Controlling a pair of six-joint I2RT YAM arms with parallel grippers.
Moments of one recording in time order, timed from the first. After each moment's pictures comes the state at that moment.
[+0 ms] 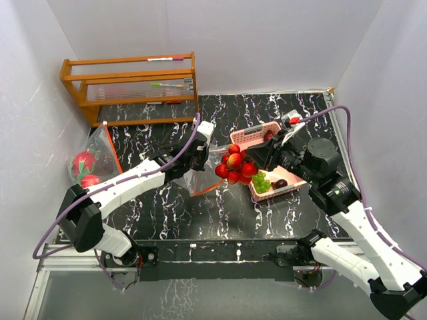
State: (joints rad) left arm -0.80 1.44 1.10 -0.39 -0.29 -0.23; right arm 0.53 0.79 0.94 -0.25 -0.29 0.32
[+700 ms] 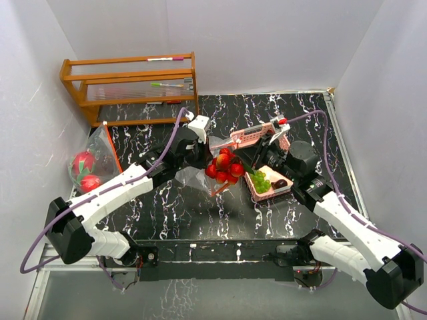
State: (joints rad) left arm -0.80 1.32 1.10 -0.33 -0.08 -0.35; right arm 0.53 0.91 0.72 0.14 -0.34 0.51
